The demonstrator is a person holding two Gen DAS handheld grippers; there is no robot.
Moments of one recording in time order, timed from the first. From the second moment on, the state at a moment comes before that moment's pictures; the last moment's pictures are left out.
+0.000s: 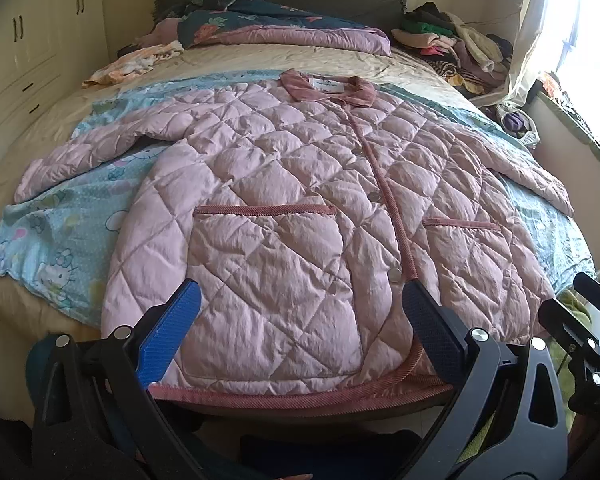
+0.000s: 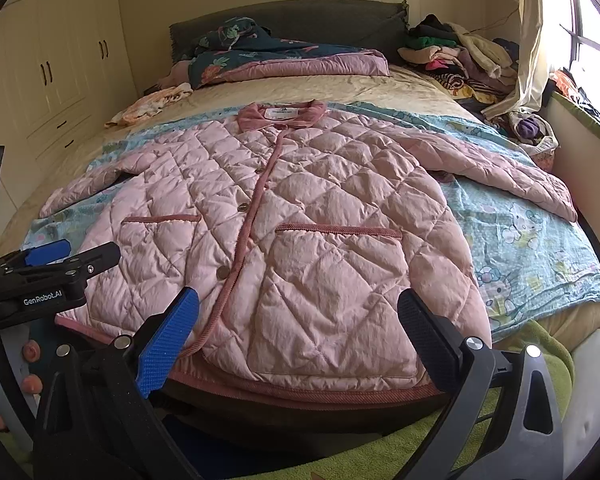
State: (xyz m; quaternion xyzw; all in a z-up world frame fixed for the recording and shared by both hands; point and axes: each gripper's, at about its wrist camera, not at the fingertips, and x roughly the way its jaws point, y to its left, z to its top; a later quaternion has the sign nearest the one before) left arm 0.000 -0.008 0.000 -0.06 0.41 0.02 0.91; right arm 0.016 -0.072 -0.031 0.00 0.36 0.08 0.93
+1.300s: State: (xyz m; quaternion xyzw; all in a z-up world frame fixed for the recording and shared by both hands) left arm 0.001 -0.011 0.002 -0.06 0.41 0.02 0.91; right arm 0.018 -0.068 -0.039 -0.01 0.37 0.09 0.92
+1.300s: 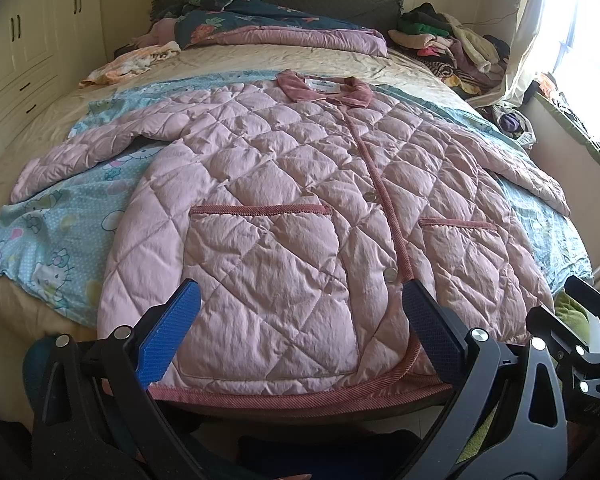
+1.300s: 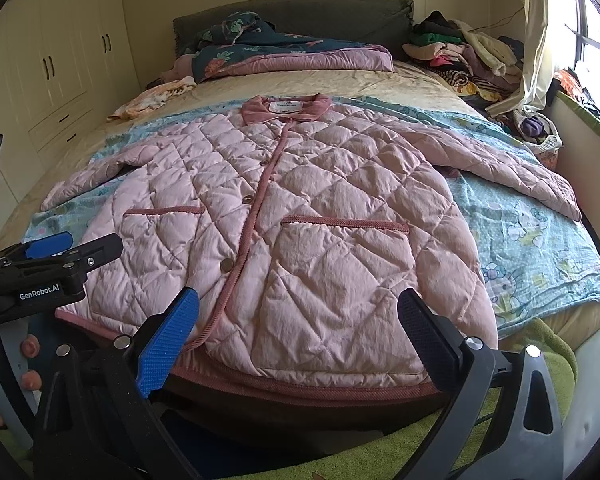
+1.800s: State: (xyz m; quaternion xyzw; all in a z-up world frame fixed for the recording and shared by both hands) left arm 0.007 -0.017 -0.001 -0.05 0.42 0.02 0.91; right arm 0.021 -0.069 -0.040 0.00 0.37 0.09 0.92
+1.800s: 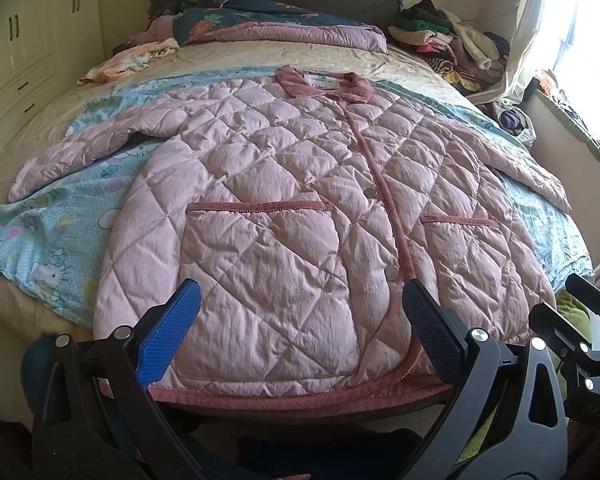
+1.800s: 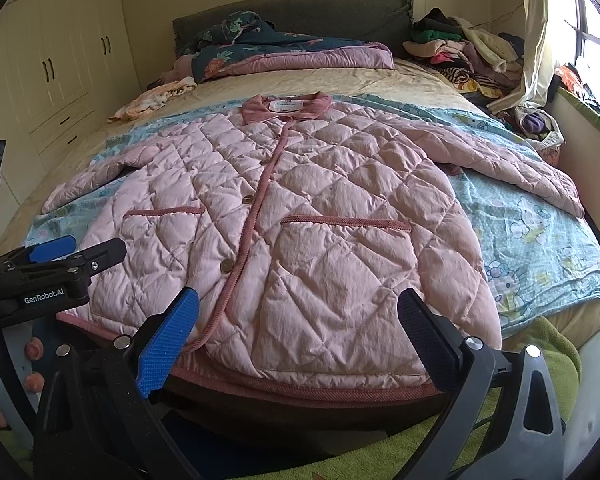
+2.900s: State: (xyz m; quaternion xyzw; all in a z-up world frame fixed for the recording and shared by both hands) left arm 0.114 0.007 0.018 -0.07 0.42 0.02 0.90; right arm 0.137 -0.071 0.010 0.01 0.36 0.10 0.93
